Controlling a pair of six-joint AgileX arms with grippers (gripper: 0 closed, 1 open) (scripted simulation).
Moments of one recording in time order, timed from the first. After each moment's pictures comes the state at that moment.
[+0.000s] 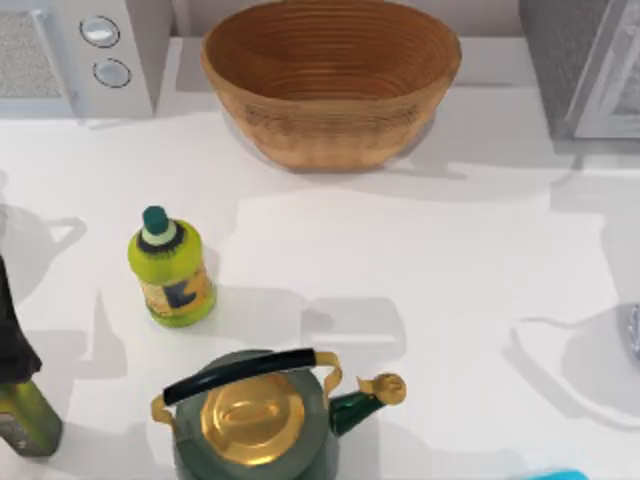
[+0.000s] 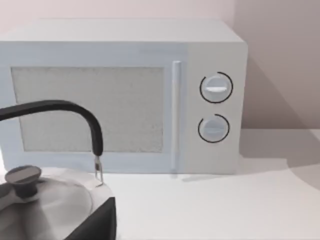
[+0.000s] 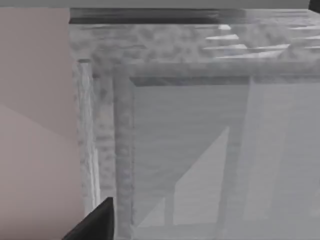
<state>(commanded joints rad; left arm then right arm) 0.00 0.00 0.00 0.00 0.00 0.00 0.08 0.82 1.43 -0.27 0.13 -0.02</state>
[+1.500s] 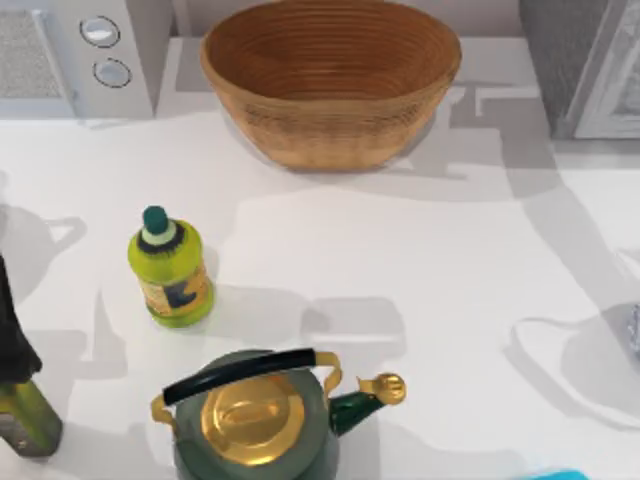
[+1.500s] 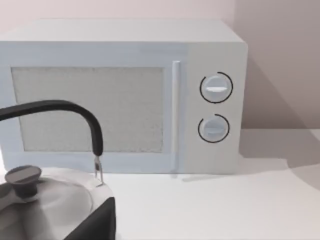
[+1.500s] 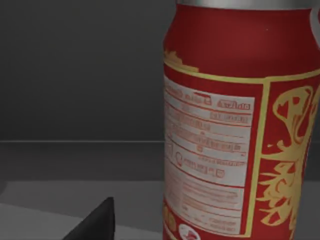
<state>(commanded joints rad) 0.00 0.00 0.00 0.00 0.00 0.00 0.36 1.39 1.77 -0.37 0.38 0.01</state>
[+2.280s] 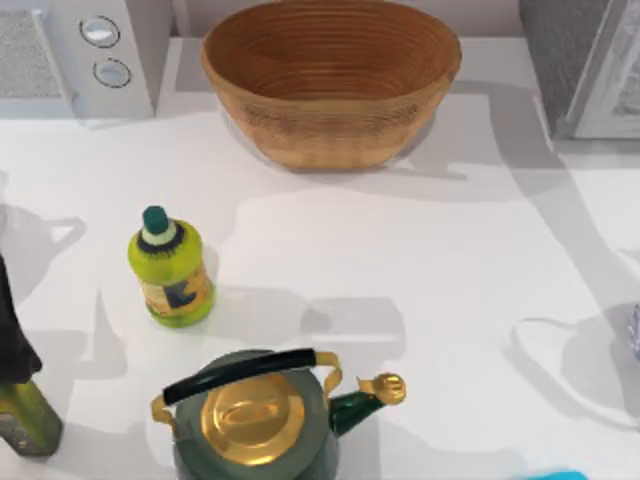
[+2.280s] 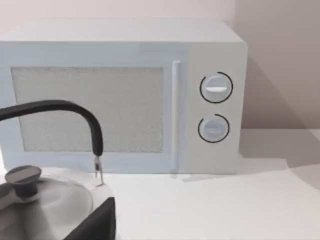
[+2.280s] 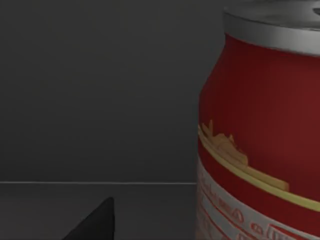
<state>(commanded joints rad) 0.00 0.00 0.00 0.00 0.00 0.00 0.29 1.60 1.96 -0.35 0.32 0.01</state>
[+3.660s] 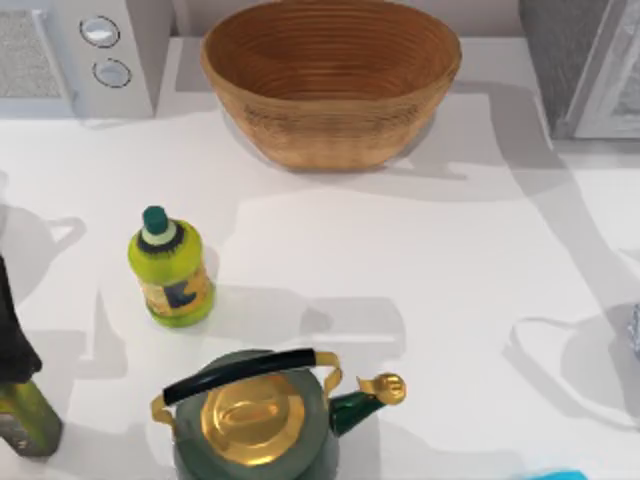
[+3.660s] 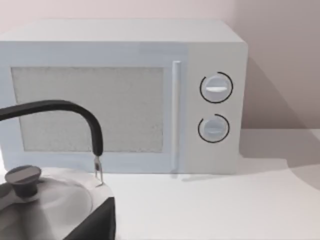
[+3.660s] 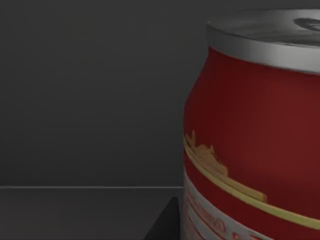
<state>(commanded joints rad) 0.00 0.00 0.00 0.00 0.00 0.00 0.29 1.60 1.96 -0.35 0.32 0.01</state>
